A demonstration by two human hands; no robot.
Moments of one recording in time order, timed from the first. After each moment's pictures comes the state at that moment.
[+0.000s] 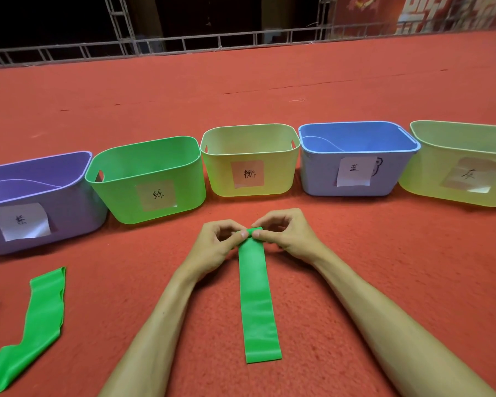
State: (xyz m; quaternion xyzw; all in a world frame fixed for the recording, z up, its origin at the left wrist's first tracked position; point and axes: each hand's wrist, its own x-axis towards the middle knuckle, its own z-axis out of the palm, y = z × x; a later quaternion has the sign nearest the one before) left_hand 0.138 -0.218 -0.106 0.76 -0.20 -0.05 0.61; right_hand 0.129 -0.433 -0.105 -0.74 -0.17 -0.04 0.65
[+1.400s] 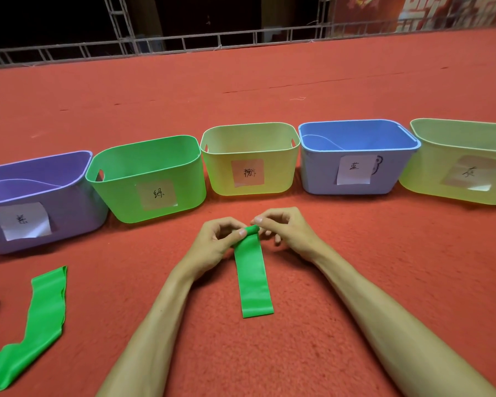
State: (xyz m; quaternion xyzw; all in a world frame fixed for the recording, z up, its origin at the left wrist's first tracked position) left_hand 0.137 -0.214 -0.101 0.75 -0.21 -0.07 0.62; right_hand 0.131 -0.433 -0.101 -0.75 -0.12 0.00 0.65
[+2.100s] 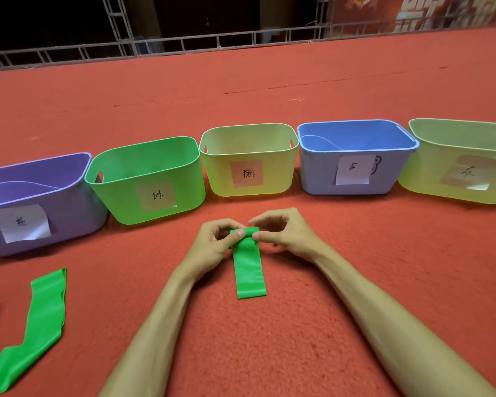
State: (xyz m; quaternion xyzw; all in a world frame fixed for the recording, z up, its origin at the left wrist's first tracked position) left_hand 0.139 -0.215 -0.105 0.76 -0.20 -0.06 0.62; right_hand 0.130 -0.434 -0.103 -0.75 -0.14 0.01 0.64
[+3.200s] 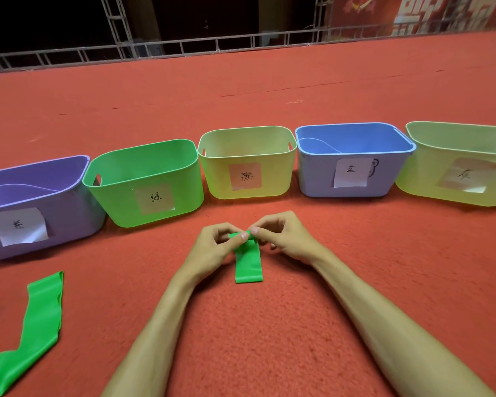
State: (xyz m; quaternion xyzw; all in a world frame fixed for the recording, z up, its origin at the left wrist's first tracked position) left_hand 0.136 -0.219 -0.102 0.76 -0.18 -0.06 0.62; right_hand 0.130 -0.433 -0.102 -0.77 -0.14 0.02 0.62
